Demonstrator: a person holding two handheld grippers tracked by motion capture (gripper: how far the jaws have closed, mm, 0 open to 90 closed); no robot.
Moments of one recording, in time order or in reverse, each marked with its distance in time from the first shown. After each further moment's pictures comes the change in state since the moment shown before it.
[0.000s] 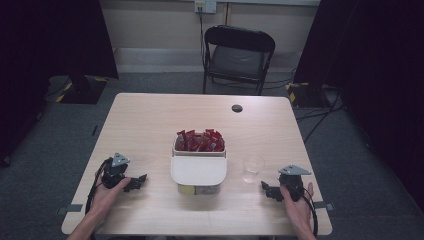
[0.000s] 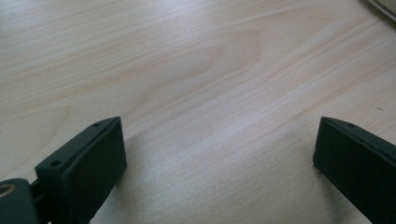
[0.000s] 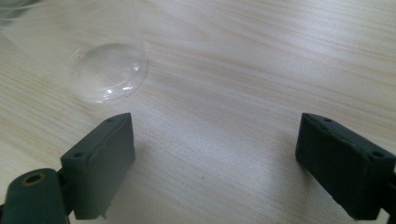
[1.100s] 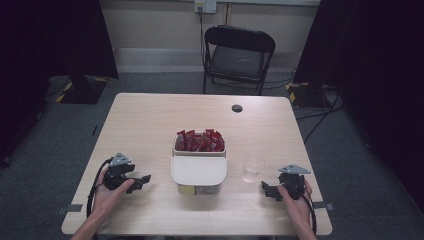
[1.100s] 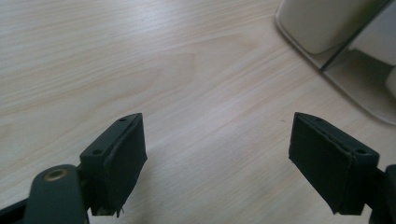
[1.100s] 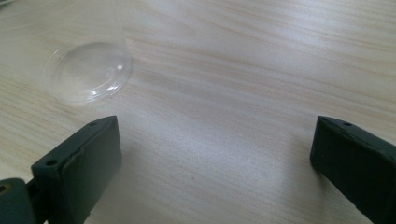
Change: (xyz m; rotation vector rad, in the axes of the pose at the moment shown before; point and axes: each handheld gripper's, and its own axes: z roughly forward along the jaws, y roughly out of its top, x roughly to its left) left arm -0.017 0.012 -0.019 -0.037 -0.149 -0.032; right arm 0.000 0.001 0.002 0.027 -0.037 0.035
